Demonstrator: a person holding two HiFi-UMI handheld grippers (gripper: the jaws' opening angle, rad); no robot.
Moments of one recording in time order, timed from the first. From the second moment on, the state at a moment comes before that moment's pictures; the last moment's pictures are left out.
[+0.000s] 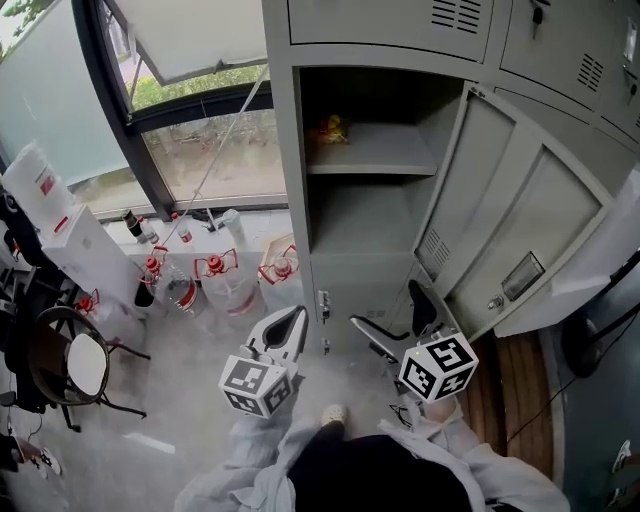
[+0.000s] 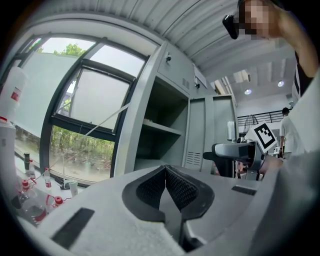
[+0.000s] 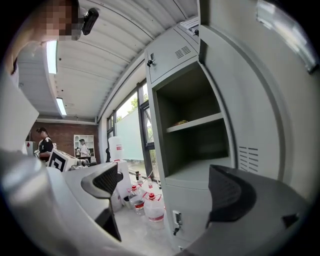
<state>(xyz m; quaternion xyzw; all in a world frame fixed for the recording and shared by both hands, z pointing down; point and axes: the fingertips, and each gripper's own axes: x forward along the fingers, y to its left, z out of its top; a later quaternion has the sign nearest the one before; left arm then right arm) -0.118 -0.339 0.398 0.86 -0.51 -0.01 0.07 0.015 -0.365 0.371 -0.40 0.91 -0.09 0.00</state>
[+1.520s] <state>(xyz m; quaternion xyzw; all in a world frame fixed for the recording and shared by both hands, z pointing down) -0.199 -0.443 0.302 0.83 -0.55 -0.09 -0.01 -0.111 -0.560 0.182 -0.16 0.95 0.19 -0.17</state>
